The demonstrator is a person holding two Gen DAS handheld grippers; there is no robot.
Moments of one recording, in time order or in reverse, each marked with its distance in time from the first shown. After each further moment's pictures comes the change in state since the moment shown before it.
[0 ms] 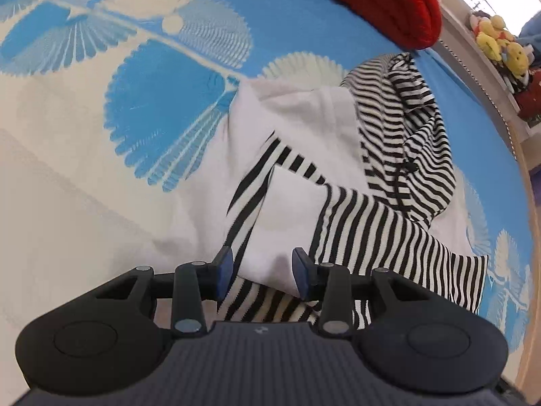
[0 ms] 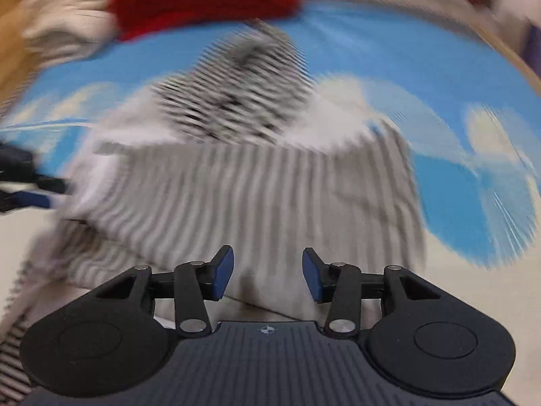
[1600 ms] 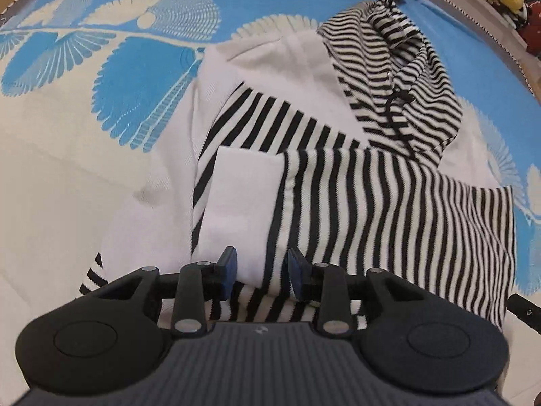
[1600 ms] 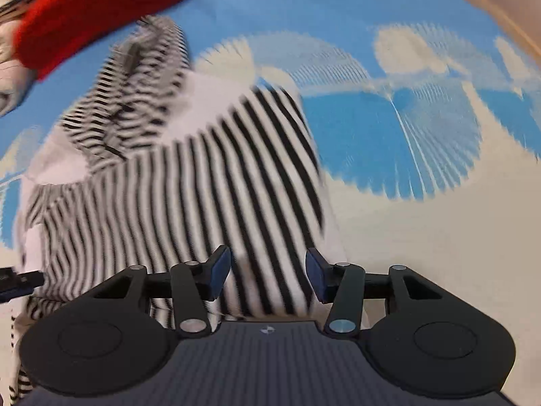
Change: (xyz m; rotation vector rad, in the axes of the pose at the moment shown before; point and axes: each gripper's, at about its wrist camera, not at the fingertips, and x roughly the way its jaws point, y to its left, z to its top) left arm -0.005 -0.052 -0.044 0.179 0.007 0.152; right arm -0.022 -0.054 0.008 0.175 0.005 0.005
